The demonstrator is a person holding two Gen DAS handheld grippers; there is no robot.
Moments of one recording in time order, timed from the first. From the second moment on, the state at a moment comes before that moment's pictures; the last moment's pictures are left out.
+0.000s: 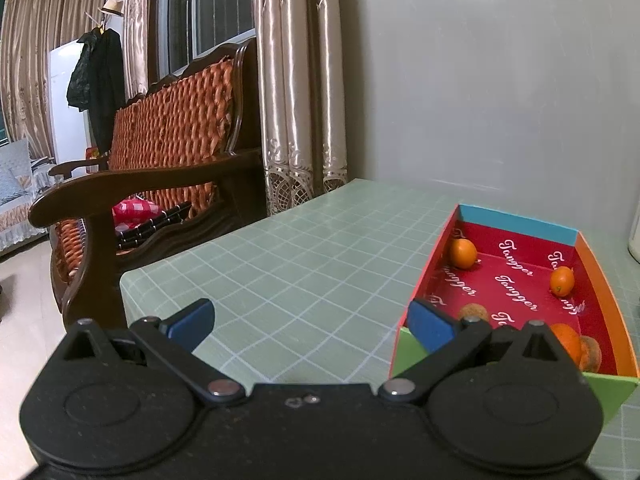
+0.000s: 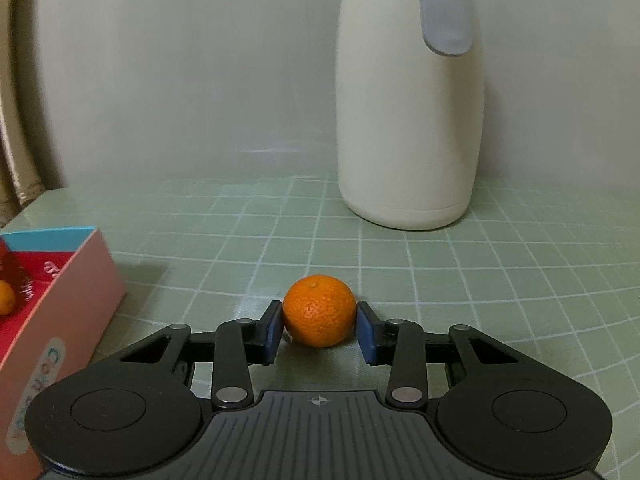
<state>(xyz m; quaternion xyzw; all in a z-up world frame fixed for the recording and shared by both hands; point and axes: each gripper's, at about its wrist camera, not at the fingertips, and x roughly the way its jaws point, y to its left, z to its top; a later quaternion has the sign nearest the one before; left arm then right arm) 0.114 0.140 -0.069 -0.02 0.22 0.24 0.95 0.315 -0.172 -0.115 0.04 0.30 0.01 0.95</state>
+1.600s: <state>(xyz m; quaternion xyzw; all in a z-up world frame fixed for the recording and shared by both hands) 0.105 0.151 -0.065 -0.04 0.23 0.22 0.95 0.192 -0.049 -0.044 -0.02 0.23 0.19 0.95</state>
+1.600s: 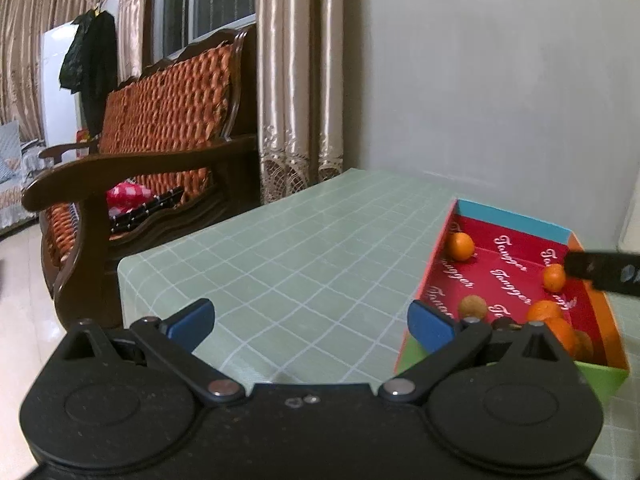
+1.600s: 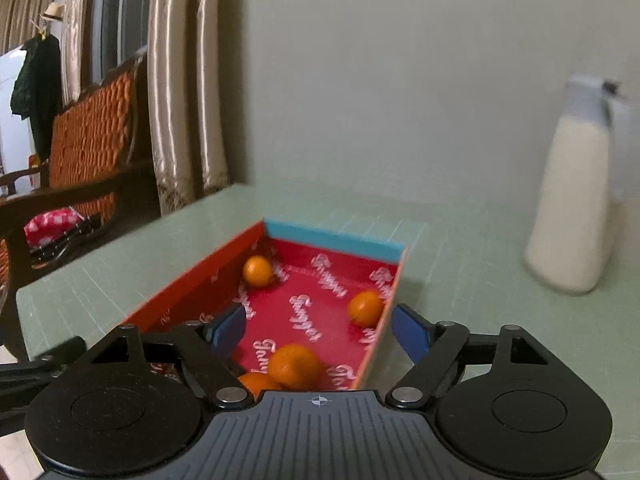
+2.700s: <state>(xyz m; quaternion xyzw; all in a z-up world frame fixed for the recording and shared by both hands) -0.039 0.070 0.059 0.00 0.20 0.08 0.98 -0.026 -0.136 0.059 0.06 0.19 0.09 0.98</state>
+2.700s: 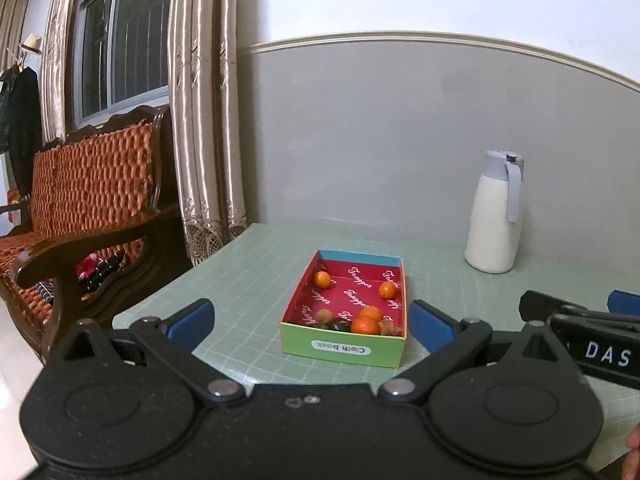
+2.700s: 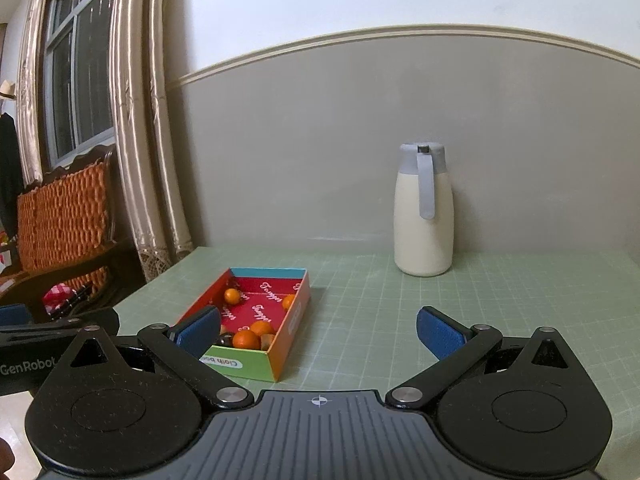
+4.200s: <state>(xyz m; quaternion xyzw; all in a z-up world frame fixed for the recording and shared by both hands) -0.040 0.074 0.052 0.00 0.21 0.09 0.97 -0.022 -0.139 0.051 0.06 0.19 0.09 0.97</state>
